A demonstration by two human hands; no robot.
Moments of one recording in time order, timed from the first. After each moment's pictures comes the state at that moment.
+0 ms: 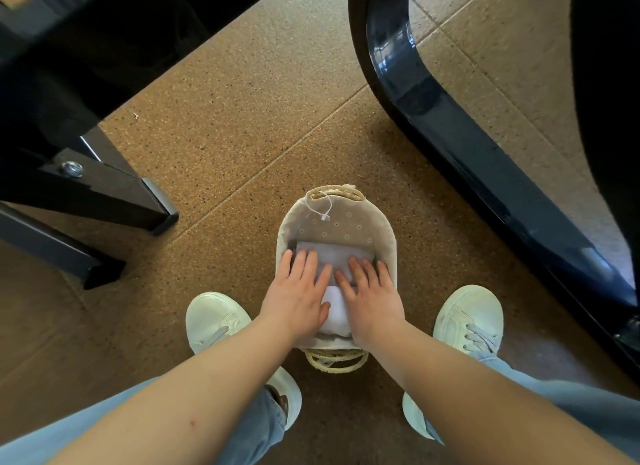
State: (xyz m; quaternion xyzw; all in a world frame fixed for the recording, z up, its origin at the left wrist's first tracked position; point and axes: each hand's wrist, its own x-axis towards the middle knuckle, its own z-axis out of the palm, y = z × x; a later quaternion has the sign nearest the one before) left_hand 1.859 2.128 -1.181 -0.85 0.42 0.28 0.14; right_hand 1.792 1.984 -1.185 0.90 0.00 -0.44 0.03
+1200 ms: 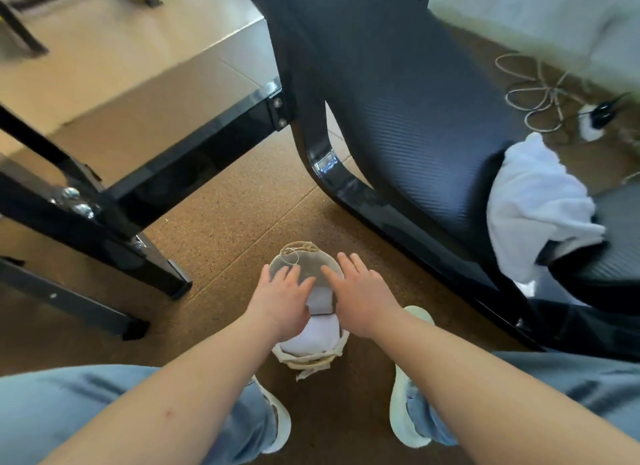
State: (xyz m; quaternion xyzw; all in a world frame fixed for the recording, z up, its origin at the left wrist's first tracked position) left_hand 1.834 2.097 -0.995 -0.88 0.41 0.21 0.13; right_hand 1.755 1.943 -1.002 0.97 -0.06 -0.21 -0.09
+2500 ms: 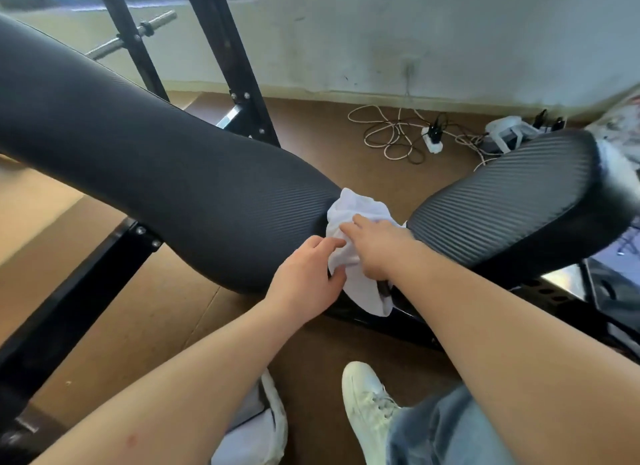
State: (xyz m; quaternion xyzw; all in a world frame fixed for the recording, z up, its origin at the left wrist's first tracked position) left_hand 1.772 1.816 -0.859 -0.82 0.52 0.10 -0.21; right_hand 1.683 1.677 -0.837 0.94 -0.28 -0.17 -0.07
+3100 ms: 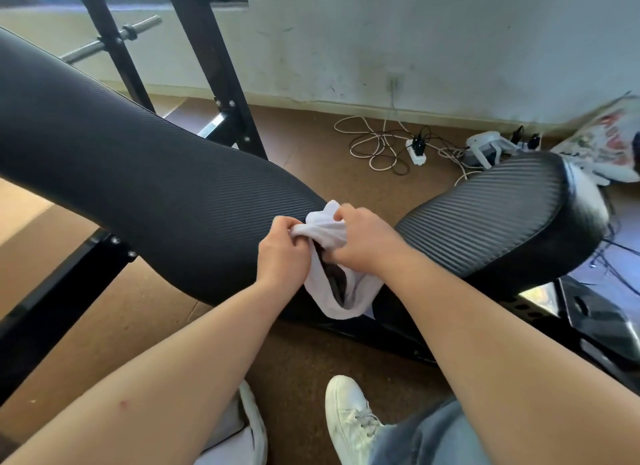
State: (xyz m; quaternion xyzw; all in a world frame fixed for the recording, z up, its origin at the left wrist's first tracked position) left_hand 1.786 1.771 -0.845 -0.83 0.26 0.18 -0.45; right_hand 1.676 1.654 -0.831 0.90 -0.36 0.02 -0.26
